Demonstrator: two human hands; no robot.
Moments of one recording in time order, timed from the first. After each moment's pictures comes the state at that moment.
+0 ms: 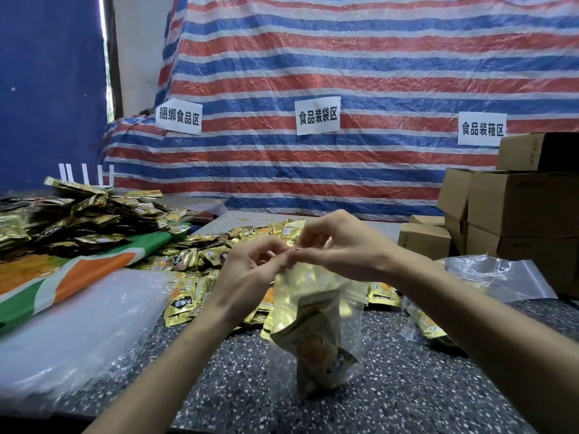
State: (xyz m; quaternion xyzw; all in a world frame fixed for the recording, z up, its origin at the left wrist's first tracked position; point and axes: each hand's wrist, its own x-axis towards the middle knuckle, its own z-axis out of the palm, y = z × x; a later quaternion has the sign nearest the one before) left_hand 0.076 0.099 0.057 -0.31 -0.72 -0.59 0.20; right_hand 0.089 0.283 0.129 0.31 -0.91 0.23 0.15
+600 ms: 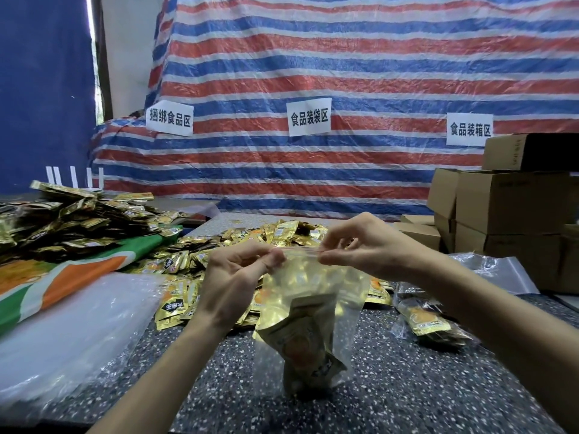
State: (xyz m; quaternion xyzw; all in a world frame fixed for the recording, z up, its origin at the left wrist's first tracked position) left_hand 0.079 0.104 0.052 -0.29 -0.66 -0.66 0.22; right_hand 0.102 0.328 0.130 0.27 -0.92 0.25 0.12
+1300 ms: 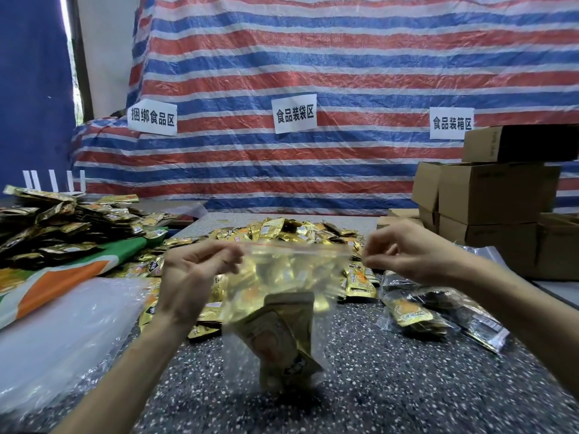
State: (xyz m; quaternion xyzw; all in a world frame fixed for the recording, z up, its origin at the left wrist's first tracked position) left_hand 0.070 0.084 0.050 -0.24 -0.63 -0.69 0.26; right_hand 0.119 0.408 0.118 0.17 -0.95 0.21 0.13
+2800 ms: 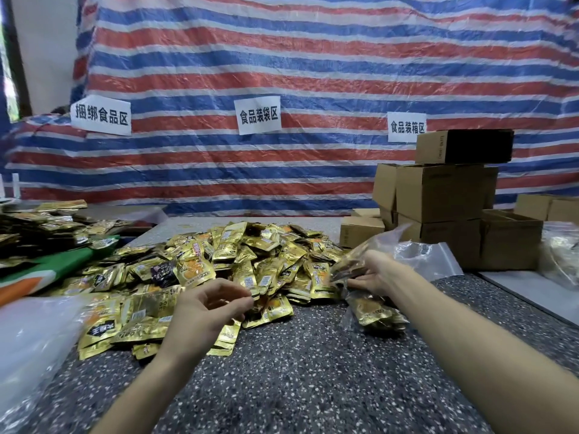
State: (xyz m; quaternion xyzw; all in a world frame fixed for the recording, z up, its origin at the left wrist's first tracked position) left_hand 0.073 0.142 0.011 -0.22 -0.70 -0.67 0.09; right_hand 0.014 0.466 0.045 -0.27 -0.61 0.73 0.12
